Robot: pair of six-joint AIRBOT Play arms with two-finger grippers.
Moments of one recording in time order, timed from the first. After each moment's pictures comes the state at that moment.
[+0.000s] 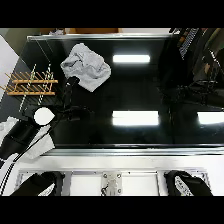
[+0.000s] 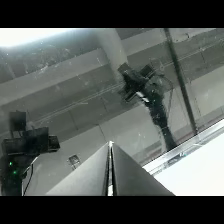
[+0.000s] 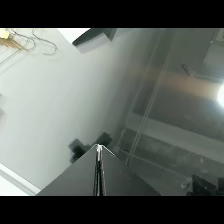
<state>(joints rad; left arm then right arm) -0.41 -0.95 0.90 1.18 -0.94 -1.52 -0.16 -0.90 1.07 -0.76 1.18 1.11</state>
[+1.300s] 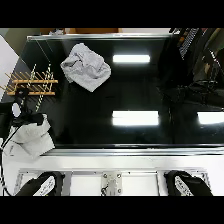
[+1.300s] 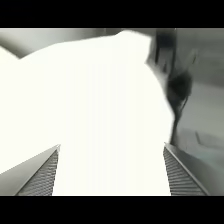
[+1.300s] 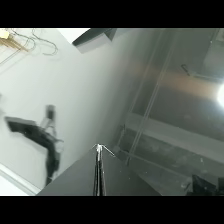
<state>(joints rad) 0.23 -1.06 0.85 1.82 -1.13 -1.56 -0.16 -0.90 1.07 -0.76 1.18 1.11</state>
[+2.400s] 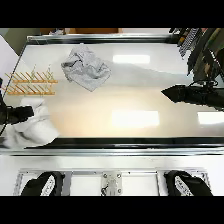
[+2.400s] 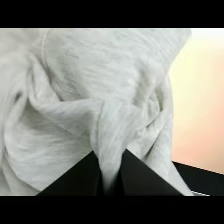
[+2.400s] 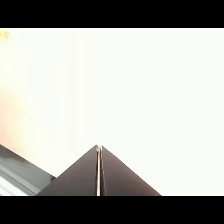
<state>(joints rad) 0.18 -0.75 1.02 1.56 -1.30 -1.60 -0.16 -0.90 1.07 -0.76 1.18 1.11</state>
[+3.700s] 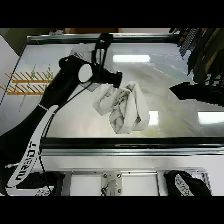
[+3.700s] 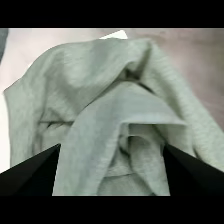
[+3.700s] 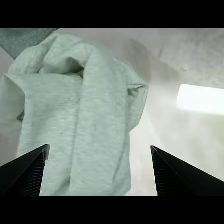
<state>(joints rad) -0.55 -1.52 1.72 1.49 -1.05 -1.75 -0.29 -0.90 1.08 -0.83 1.14 1.06</state>
